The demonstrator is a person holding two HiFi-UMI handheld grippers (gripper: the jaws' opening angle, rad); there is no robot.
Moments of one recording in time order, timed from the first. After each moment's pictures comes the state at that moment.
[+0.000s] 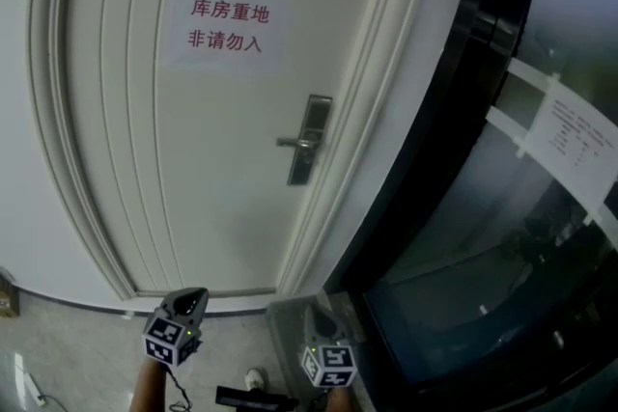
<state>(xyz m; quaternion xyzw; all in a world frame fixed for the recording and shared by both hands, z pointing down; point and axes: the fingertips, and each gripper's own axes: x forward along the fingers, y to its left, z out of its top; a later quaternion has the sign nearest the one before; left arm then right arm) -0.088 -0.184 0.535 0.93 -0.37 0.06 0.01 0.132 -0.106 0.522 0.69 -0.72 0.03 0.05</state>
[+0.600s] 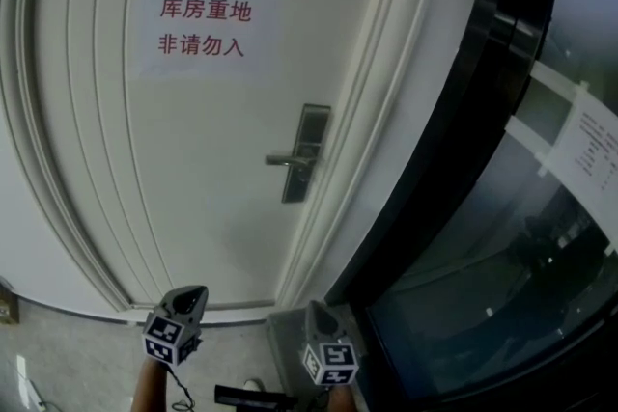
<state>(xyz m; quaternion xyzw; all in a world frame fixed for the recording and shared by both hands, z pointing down) -0.041 -0.277 0.526 0.92 -0.39 0.06 0.01 0.183 -0.204 0.515 0.69 -0.73 0.04 0.05</state>
